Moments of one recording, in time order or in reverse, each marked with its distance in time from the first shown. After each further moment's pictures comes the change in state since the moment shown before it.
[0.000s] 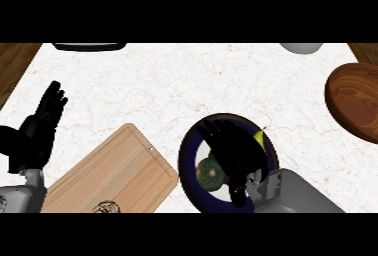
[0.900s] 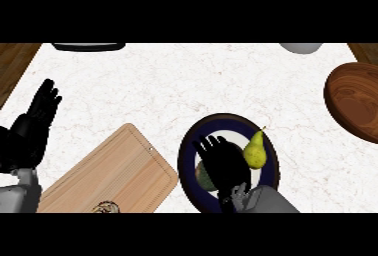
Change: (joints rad) left arm -0.004 -0.033 0.074 -0.027 -0.042 -0.062 0.031; right arm 0.167 0.146 0.001 0.138 0.274 -0.053 -0.144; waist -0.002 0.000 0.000
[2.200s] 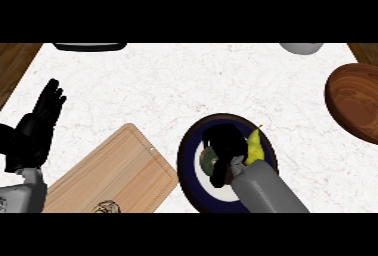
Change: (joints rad) left arm -0.009 -0.063 0.035 -0.012 -0.058 -0.046 0.017; right arm -0.096 0.100 -0.210 0.369 0.125 -0.209 -0.221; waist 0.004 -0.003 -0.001
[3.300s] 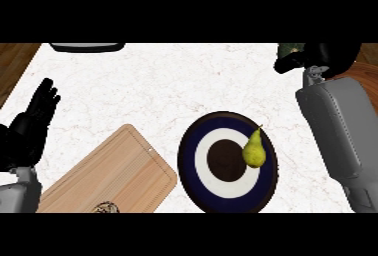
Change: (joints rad) left arm -0.007 0.017 0.028 0.017 0.005 -0.016 -0.001; right arm -0.405 -0.257 -0.435 0.013 0.195 -0.332 0.514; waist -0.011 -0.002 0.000
